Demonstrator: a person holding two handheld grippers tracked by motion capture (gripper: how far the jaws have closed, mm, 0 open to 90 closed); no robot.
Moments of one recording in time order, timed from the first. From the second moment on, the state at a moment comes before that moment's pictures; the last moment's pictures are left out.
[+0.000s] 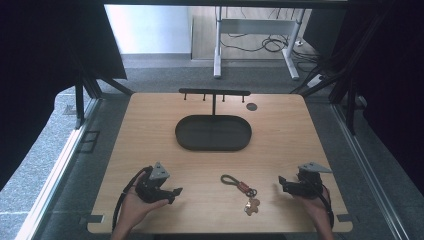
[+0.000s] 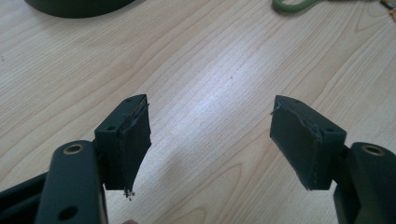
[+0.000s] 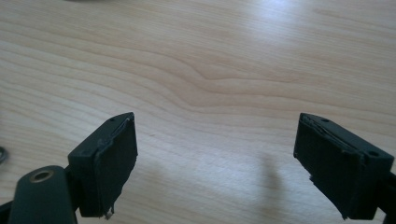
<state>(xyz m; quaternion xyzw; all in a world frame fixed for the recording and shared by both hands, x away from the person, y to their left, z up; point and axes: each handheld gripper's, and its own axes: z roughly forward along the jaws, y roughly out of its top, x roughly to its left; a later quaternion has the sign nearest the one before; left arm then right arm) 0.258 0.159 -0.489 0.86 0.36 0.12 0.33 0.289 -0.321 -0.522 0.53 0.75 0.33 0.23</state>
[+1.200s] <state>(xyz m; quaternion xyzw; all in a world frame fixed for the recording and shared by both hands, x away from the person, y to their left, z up) 0.260 0.160 -0.486 0.86 0.35 0.11 0.35 0.279 -0.286 -0.492 0.45 0.80 0.35 0.18</state>
